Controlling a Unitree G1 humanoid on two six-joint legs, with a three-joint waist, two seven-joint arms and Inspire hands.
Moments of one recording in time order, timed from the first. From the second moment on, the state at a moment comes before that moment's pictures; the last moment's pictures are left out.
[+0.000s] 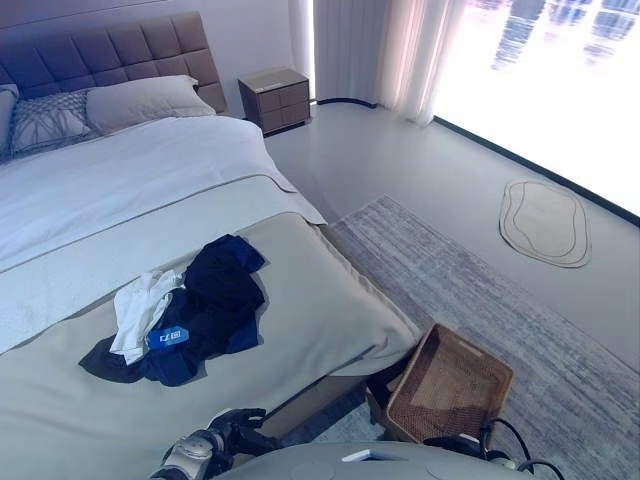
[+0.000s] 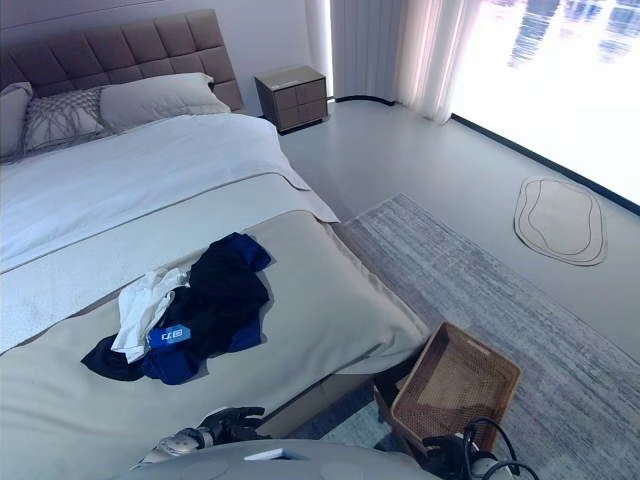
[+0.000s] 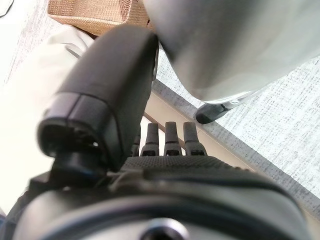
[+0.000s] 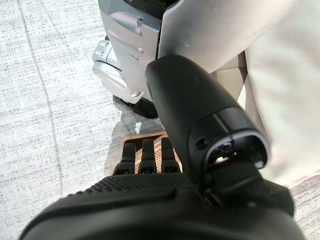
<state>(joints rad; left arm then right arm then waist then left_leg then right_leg) -0.01 0.25 -0.27 1.20 0.00 -0.07 -0.21 0.04 -0.33 0.21 1.25 -0.09 -0.01 0.18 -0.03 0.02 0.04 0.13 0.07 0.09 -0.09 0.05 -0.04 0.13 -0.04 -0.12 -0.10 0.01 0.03</state>
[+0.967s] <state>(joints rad) -0.01 0.25 -0.27 1.20 -0.02 -0.07 -0.20 0.04 -0.33 0.20 1.26 0.04 0.03 0.18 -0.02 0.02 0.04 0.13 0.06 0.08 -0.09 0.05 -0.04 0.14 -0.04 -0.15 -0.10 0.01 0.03</state>
